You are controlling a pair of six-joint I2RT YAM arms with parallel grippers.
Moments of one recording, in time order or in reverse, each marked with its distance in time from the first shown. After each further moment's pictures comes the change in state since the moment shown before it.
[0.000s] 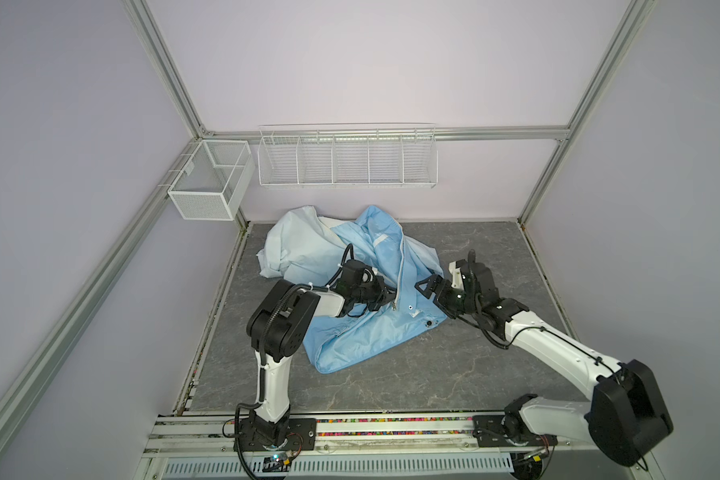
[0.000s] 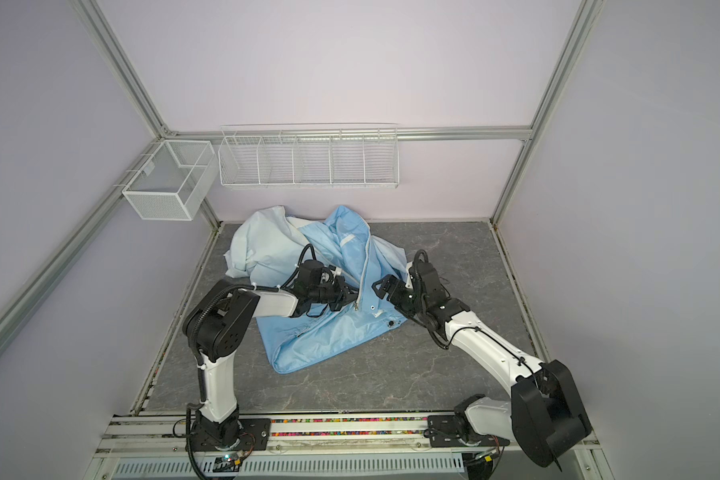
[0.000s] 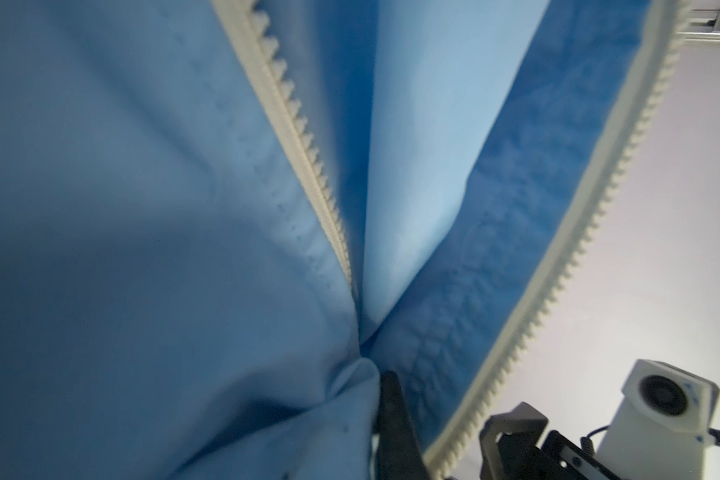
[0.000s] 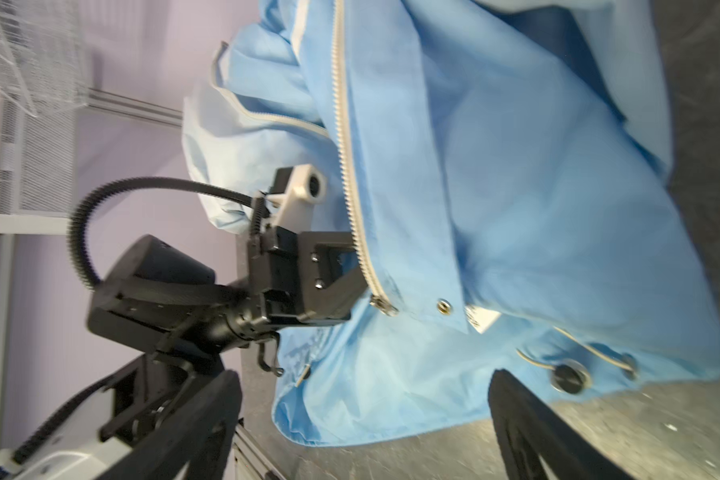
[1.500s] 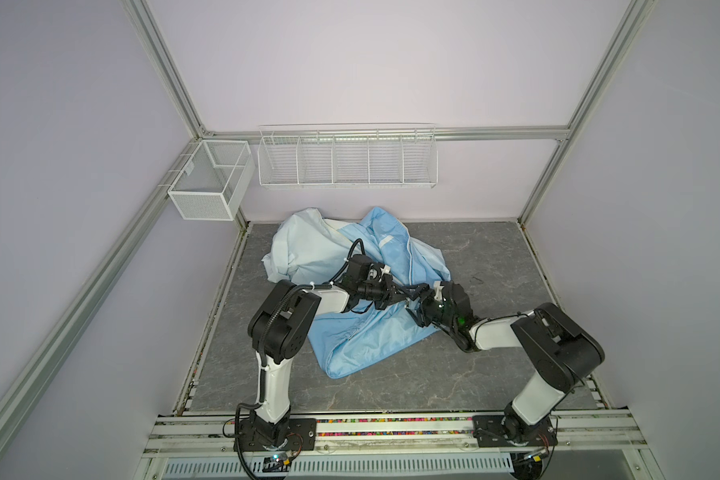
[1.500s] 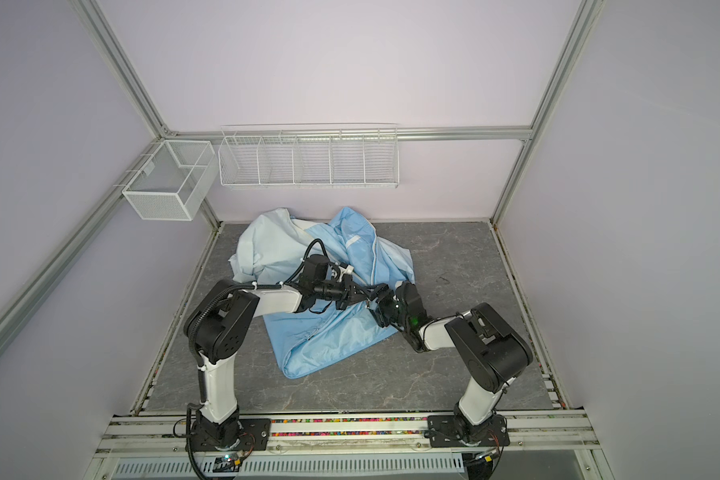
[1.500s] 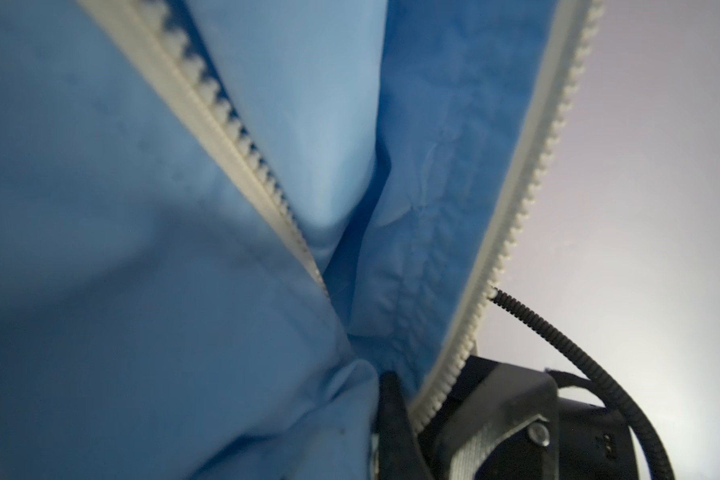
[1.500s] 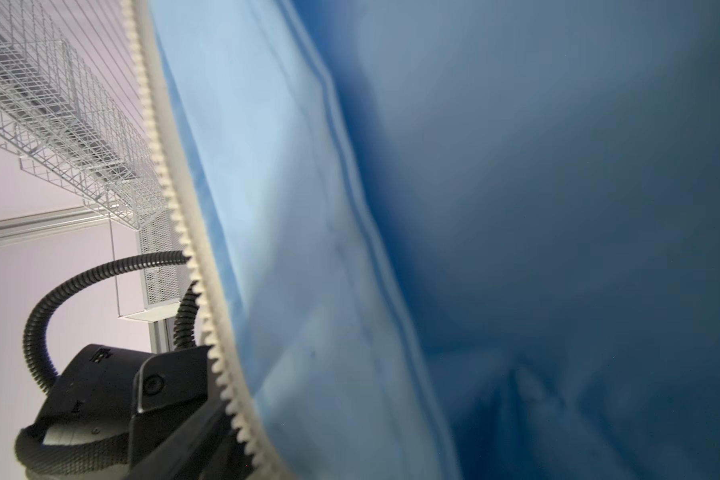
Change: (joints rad) left arm -0.031 -0.007 0.079 -0.077 0.156 0.037; right arm 0.079 0.430 -0.223 0.988 -0.012 0.569
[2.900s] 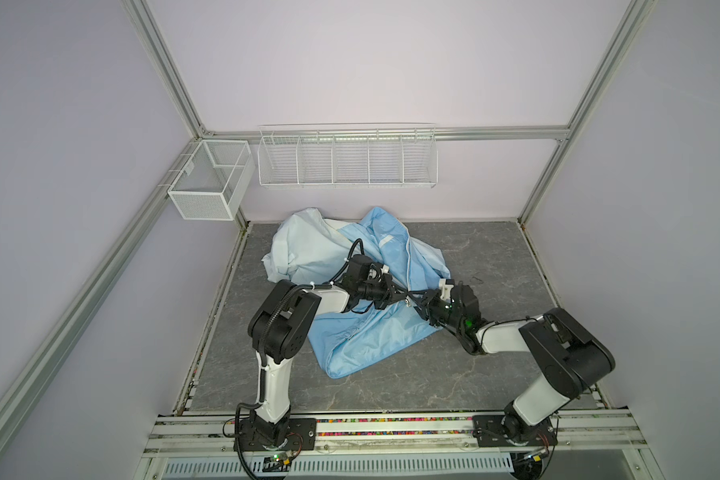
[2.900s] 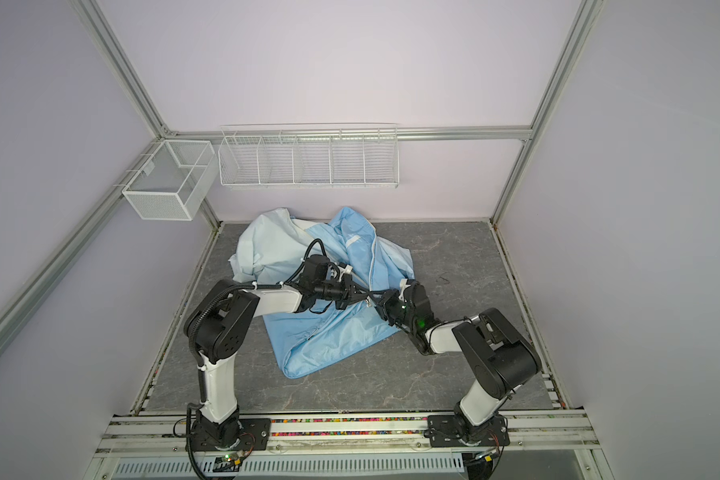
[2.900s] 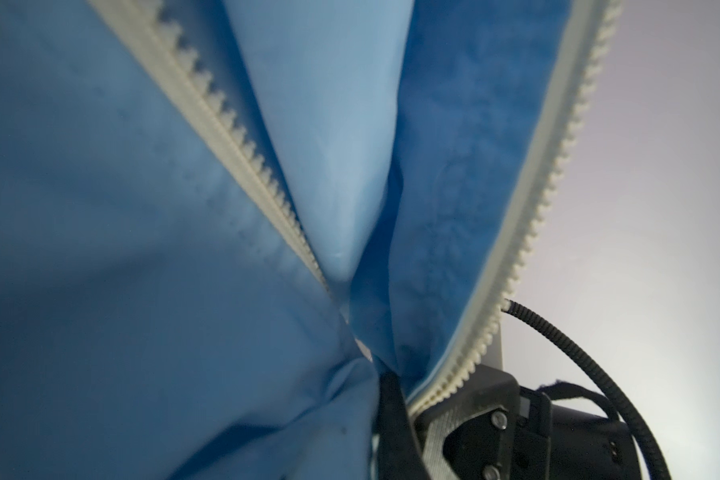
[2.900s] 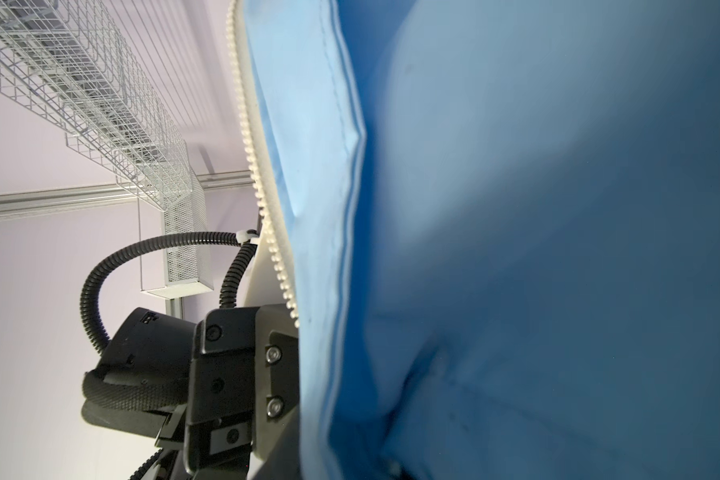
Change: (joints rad) left arm -0.001 0.000 0.000 -0.008 -0.043 -0.004; right arm -0.041 -0.056 -0.051 0.031 -0.053 -0.061
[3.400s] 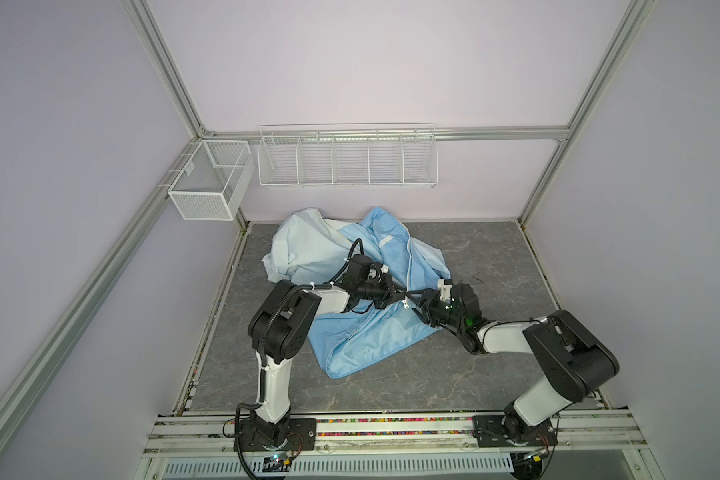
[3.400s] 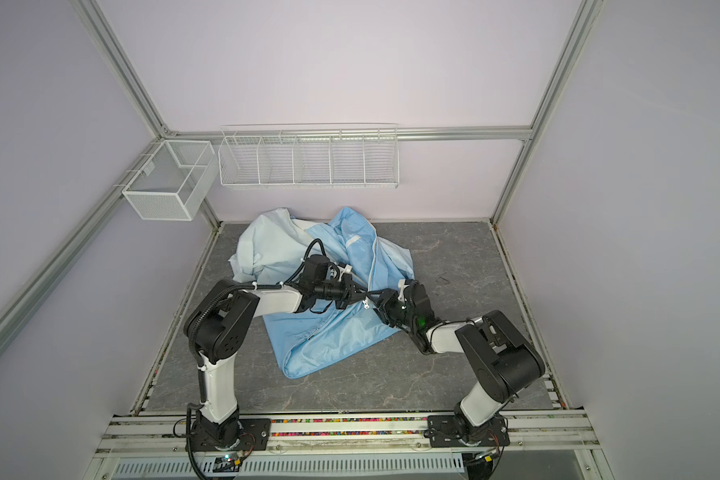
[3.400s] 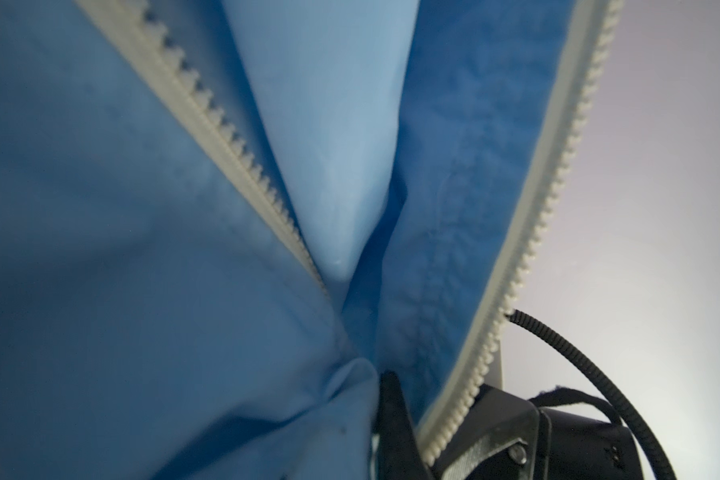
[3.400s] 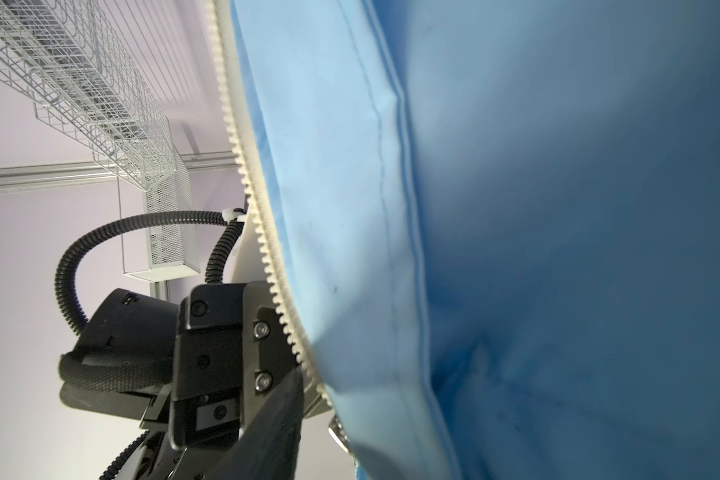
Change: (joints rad) left arm 0.000 0.000 0.000 0.005 -0.015 -0.012; right arm -0.005 -0.035 0.008 -0.081 -0.044 -0.047
